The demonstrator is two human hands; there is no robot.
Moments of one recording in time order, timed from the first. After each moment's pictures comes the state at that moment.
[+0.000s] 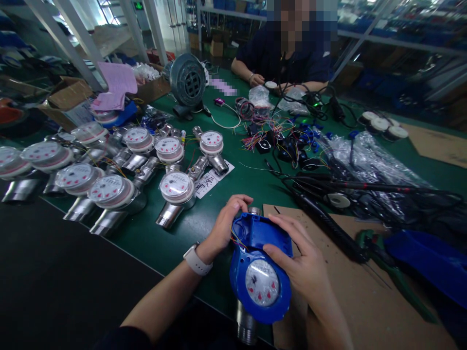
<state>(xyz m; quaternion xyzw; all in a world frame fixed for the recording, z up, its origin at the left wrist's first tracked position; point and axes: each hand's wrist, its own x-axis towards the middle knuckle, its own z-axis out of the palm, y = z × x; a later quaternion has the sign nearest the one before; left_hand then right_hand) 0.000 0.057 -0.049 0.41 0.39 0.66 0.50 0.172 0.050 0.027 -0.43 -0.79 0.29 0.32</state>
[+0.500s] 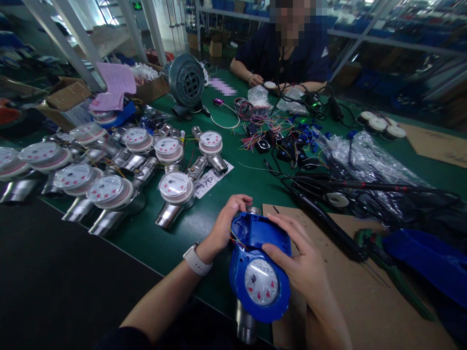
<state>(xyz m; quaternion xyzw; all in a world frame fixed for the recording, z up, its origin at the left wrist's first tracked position) 0.002 0.057 -0.048 0.37 0.36 0.67 0.54 0.172 0.050 0.026 -0.43 -0.80 0.28 0.31</state>
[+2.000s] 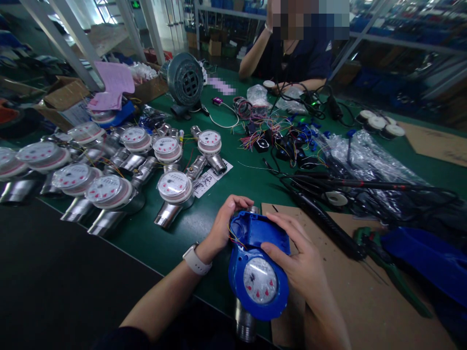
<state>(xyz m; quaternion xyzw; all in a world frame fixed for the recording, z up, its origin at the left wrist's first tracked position) 0.005 0.055 -0.041 0.33 0.34 0.68 0.56 0.170 0.050 0.031 -0.44 -0.78 0.32 0.31</state>
